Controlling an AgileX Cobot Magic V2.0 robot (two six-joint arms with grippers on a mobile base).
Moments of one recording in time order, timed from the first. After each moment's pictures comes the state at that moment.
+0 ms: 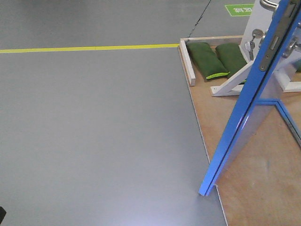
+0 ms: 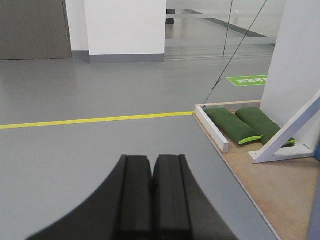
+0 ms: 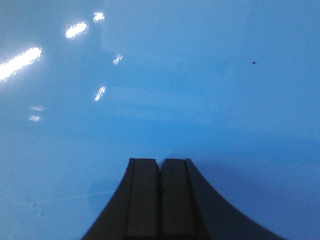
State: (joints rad) left arm -0.10 -0.01 0.03 0.00 0.20 -0.02; right arm -0.42 1.79 -1.82 1.34 0.60 0.07
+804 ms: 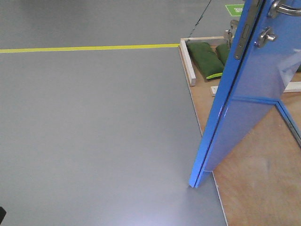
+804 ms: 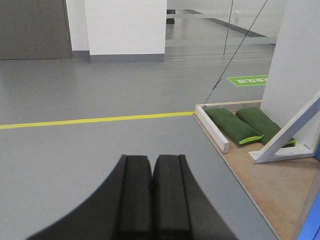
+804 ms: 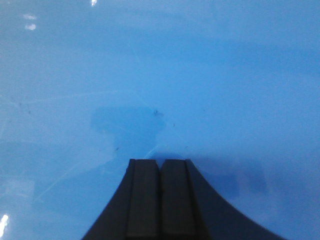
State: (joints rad) left arm -0.10 -0.01 0.03 0.00 0.20 -0.02; right arm -0.33 1.80 -1.82 1.34 0.70 0.07
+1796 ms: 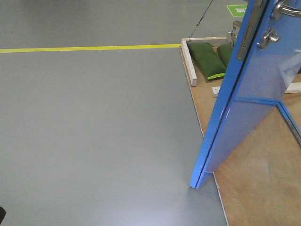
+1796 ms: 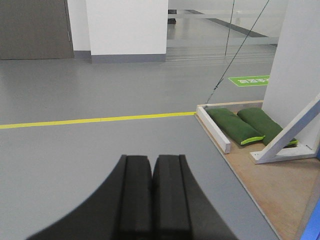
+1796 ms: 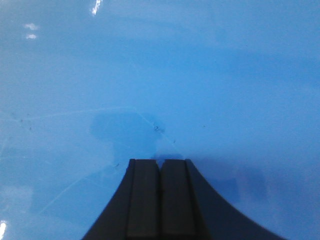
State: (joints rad) left arm -0.10 -0.01 0.03 0.00 0.20 -0.02; right arm -0.34 1.80 -1.82 1.34 0.68 0.07
